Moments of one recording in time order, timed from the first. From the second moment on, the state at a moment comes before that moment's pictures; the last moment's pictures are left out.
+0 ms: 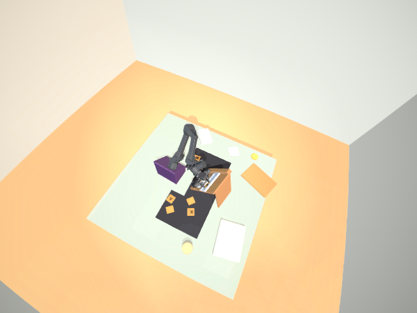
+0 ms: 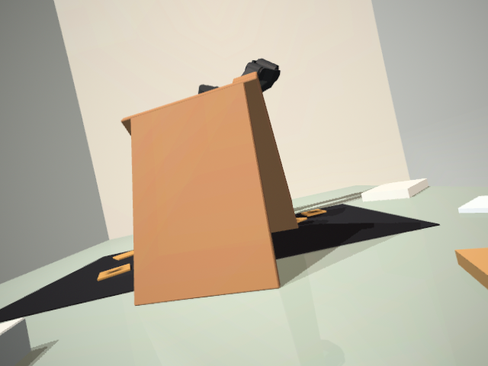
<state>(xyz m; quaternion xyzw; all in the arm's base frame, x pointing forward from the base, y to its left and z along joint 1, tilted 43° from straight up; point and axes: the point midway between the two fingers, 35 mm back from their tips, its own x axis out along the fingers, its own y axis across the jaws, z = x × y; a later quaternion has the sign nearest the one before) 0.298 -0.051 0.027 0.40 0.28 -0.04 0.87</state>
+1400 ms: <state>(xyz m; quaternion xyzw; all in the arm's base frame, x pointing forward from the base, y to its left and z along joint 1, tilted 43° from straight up) 0.304 -0.035 0.042 0.40 0.28 -0.04 0.87</state>
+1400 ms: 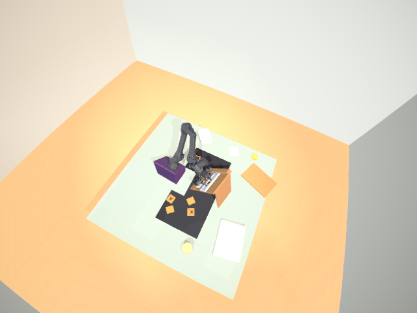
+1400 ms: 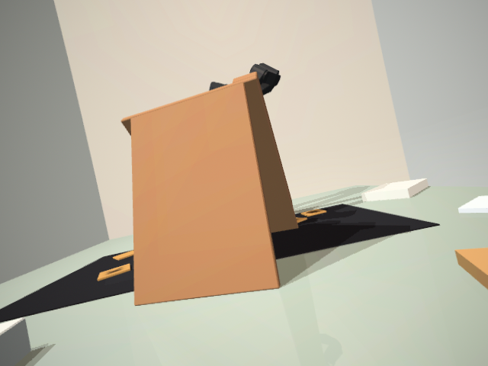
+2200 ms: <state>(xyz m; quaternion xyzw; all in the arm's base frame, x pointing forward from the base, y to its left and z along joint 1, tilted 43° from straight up) 0.308 -0.026 0.052 0.40 0.28 -0.04 0.87</state>
